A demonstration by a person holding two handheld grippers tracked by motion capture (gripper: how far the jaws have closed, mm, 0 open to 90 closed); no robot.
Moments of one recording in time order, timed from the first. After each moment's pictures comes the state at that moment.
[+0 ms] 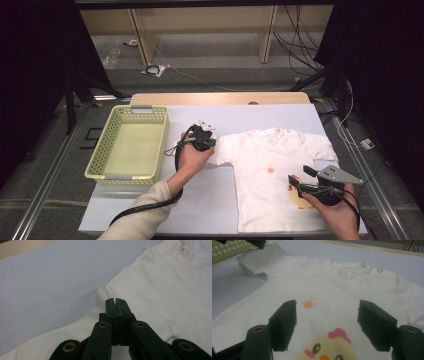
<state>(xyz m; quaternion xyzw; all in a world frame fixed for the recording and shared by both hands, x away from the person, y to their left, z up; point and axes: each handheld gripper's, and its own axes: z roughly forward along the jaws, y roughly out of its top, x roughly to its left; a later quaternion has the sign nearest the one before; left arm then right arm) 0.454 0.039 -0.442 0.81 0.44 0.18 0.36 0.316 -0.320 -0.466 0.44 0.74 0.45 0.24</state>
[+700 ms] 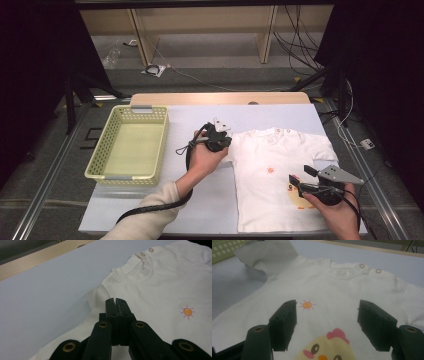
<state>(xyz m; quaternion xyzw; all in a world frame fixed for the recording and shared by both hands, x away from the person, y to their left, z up) 0.437 0.004 -0.419 0.81 0.38 0.18 0.40 0.317 -0.321 -0.466 0.44 0.74 0.45 0.25</state>
